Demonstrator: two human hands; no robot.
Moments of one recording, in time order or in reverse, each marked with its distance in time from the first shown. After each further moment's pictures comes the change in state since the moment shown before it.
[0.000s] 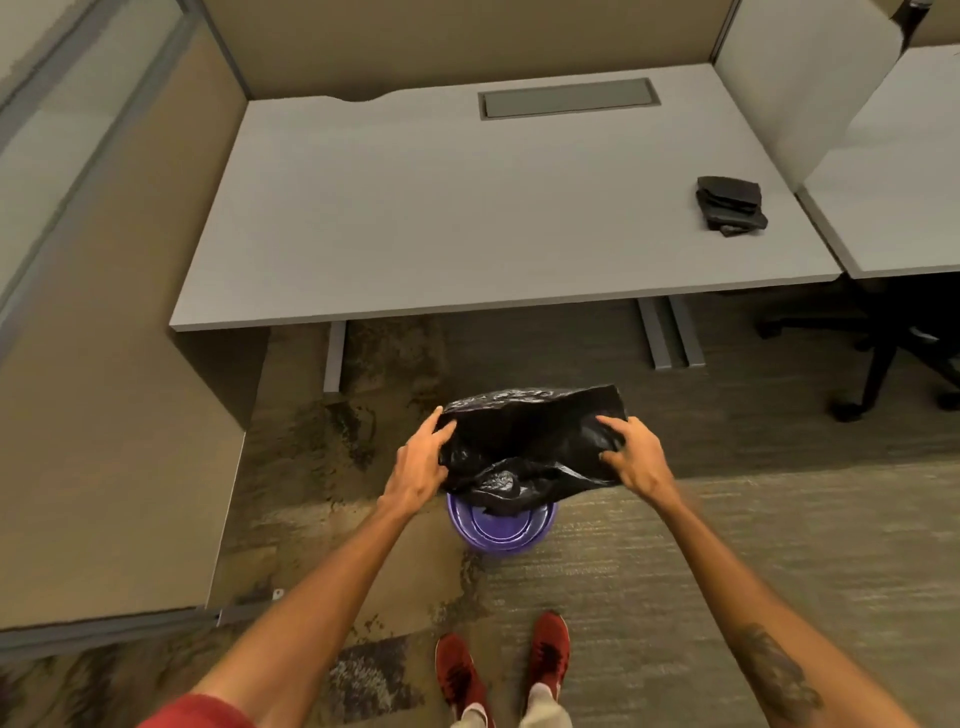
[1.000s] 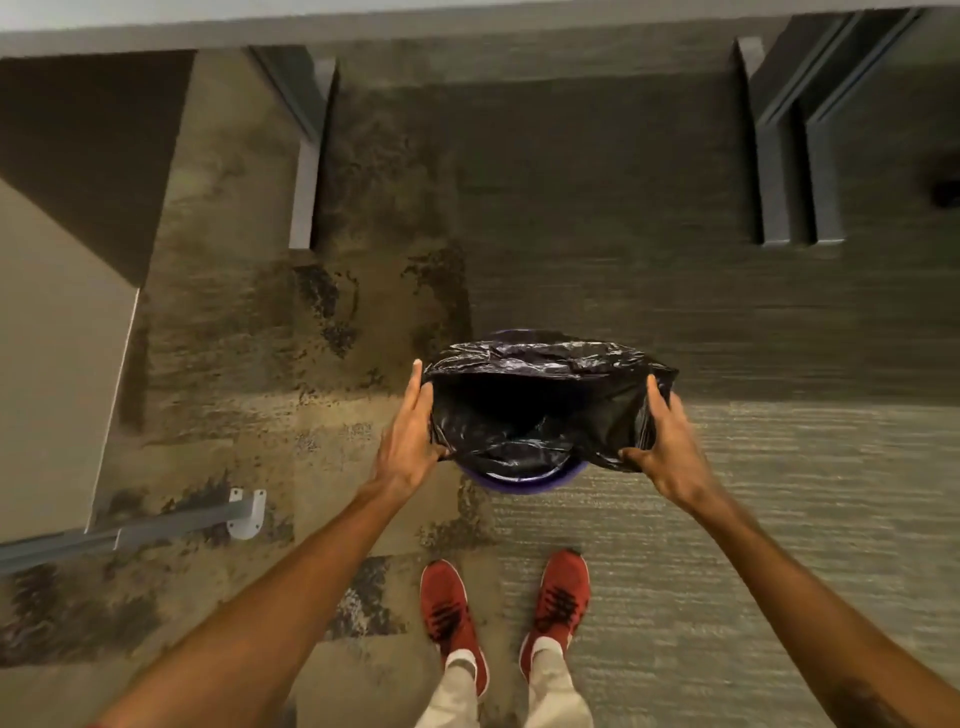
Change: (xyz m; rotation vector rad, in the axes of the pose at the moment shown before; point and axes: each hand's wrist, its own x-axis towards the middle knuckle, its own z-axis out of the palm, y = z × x) left_hand 0.092 -0.171 0.282 -0.158 -0.008 -0.188; right_hand 0.136 0.219 0.266 0.070 -0.142 0.005
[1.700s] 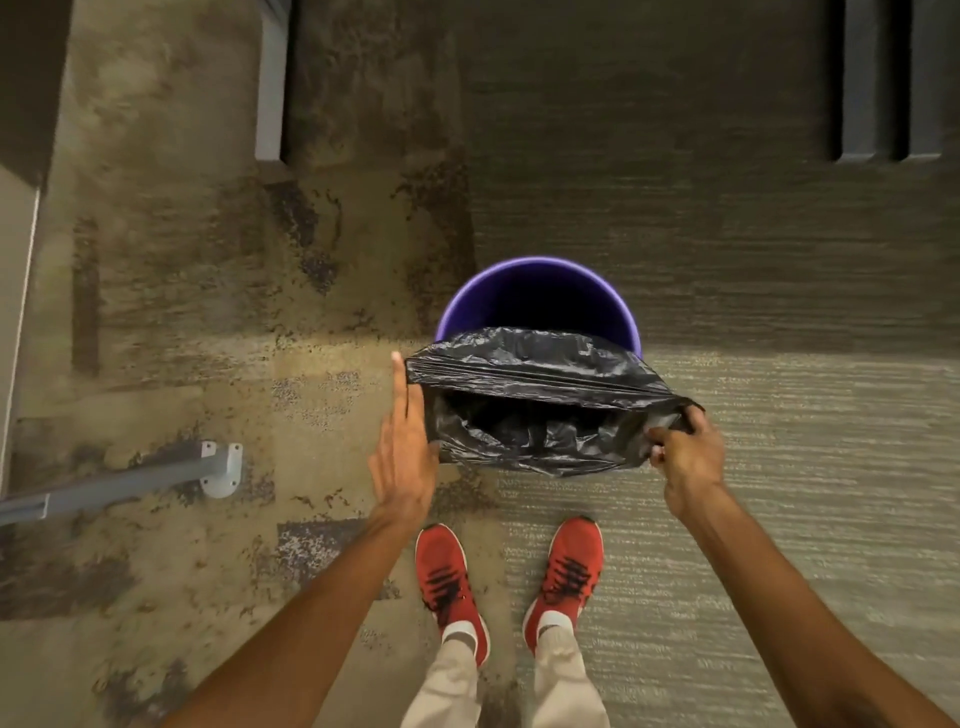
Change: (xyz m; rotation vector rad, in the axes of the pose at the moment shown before) left_hand -0.007 -0.074 0.114 0.242 0.155 -0.213; right_hand 0.018 0.054 0.105 0.893 0.277 0.727
